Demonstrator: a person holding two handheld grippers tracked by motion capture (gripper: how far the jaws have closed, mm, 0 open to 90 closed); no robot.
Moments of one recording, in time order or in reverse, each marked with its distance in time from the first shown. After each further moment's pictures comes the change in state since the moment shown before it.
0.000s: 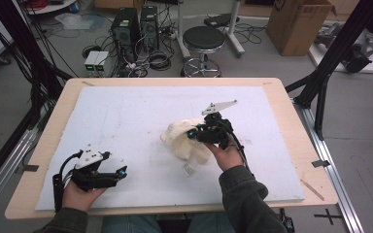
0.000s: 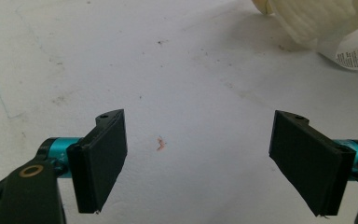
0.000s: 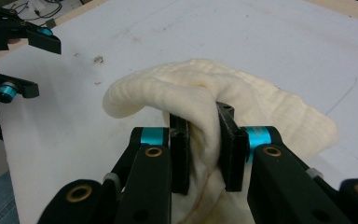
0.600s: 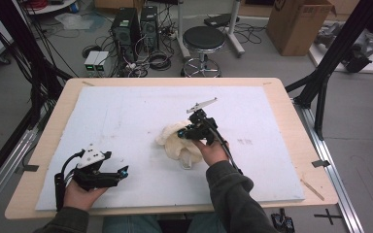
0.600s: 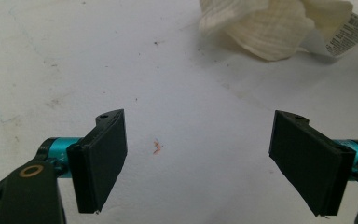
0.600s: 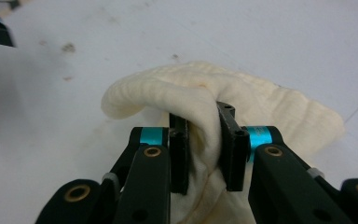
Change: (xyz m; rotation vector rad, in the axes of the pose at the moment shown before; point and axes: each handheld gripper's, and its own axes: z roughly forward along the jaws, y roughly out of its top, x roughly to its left) left arm -0.001 0.002 0.004 0.004 -0.007 0.011; right arm -0.013 0.004 0.056 0.119 -0.030 0.054
